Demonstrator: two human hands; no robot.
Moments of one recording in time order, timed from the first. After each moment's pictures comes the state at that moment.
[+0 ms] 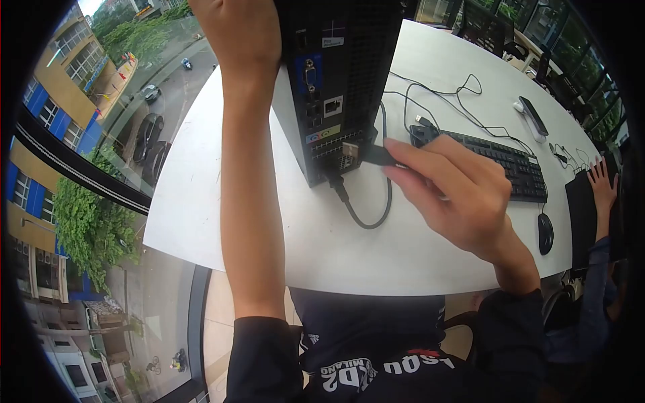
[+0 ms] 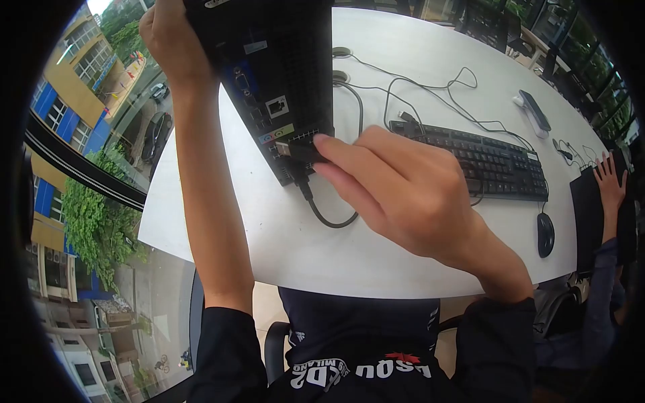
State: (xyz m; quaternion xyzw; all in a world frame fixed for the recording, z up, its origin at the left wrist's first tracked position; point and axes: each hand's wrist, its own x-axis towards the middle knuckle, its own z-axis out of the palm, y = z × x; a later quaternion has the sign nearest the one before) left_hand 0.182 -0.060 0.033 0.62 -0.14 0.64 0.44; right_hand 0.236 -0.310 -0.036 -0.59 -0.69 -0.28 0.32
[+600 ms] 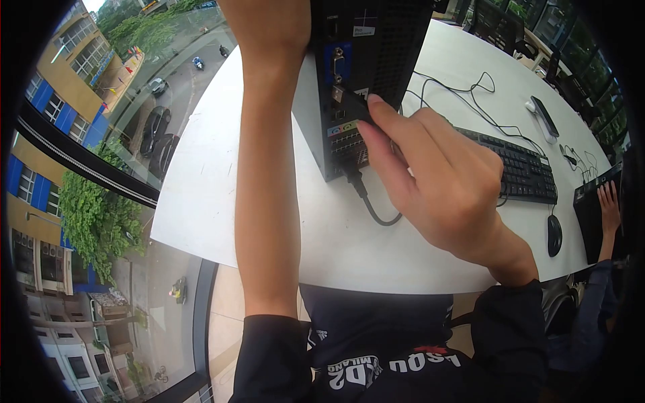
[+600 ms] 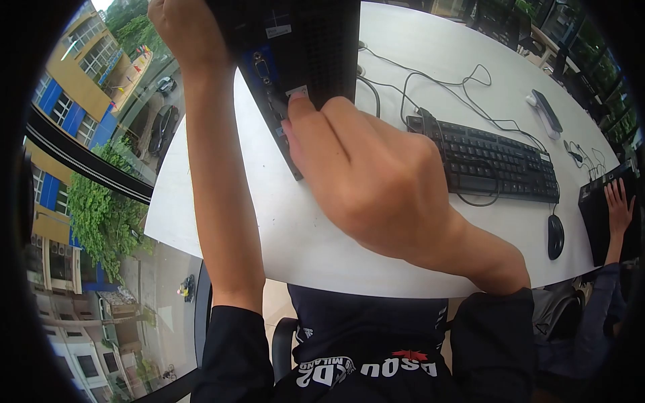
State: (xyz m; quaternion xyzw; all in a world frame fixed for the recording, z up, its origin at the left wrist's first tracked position) left_hand 0.189 -0.058 0.034 0.58 -0.10 0.63 0.50; right_hand 0.208 -0.264 -0.038 -0.60 -0.63 -0.40 0.28
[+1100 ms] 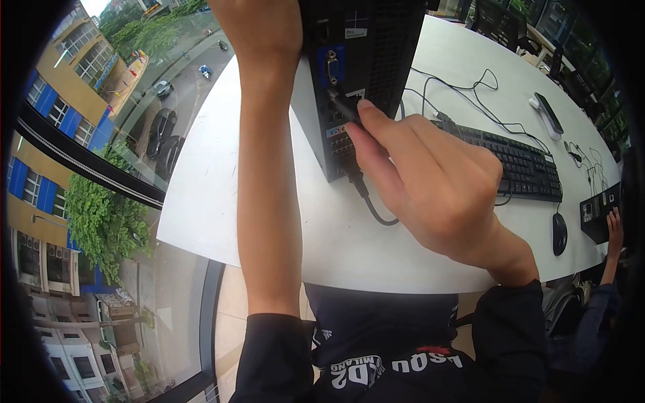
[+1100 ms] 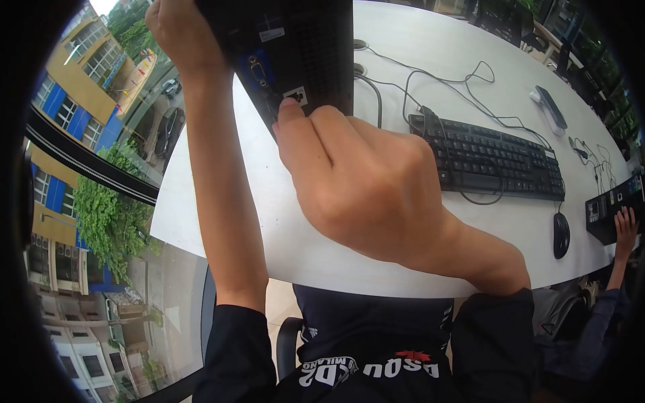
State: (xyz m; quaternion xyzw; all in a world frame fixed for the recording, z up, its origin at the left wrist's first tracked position) left_hand 0.182 -0.061 0.033 0.61 -0.15 0.62 0.47; right_hand 0.203 -0.266 -0.037 -0.63 -0.62 -0.39 0.27
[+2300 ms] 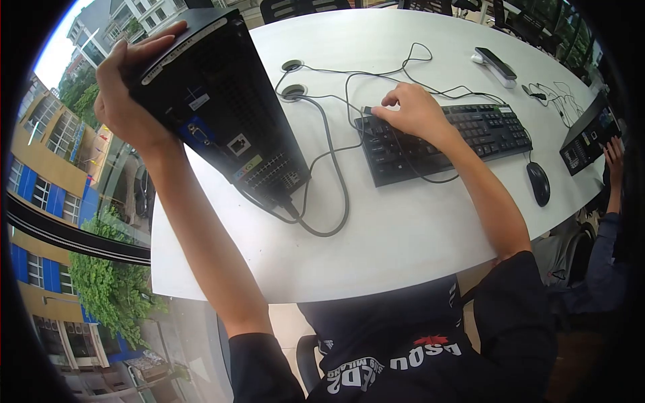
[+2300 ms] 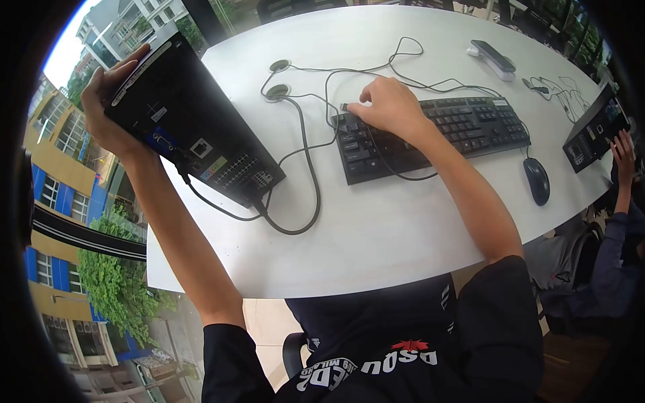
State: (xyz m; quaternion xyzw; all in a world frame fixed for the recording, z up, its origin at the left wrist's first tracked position) left_hand 0.182 -0.056 0.036 0.61 -0.05 0.61 0.50; right_hand 0.396 -0.318 -0.105 -0.91 -0.35 -0.03 0.20
